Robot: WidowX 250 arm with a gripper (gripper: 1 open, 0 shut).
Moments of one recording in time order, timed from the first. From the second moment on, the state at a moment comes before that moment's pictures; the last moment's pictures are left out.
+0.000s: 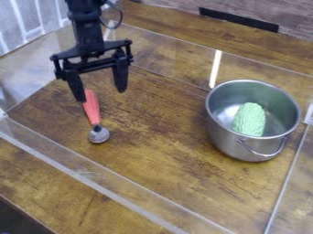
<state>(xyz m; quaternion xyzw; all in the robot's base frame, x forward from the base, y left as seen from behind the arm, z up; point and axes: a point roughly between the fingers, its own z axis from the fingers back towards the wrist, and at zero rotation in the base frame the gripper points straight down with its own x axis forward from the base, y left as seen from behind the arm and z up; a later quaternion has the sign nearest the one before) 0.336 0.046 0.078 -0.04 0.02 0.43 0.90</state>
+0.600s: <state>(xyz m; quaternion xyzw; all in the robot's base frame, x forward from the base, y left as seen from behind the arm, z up) 0.342 0.046 0.058 -0.04 0.03 0.50 0.87</state>
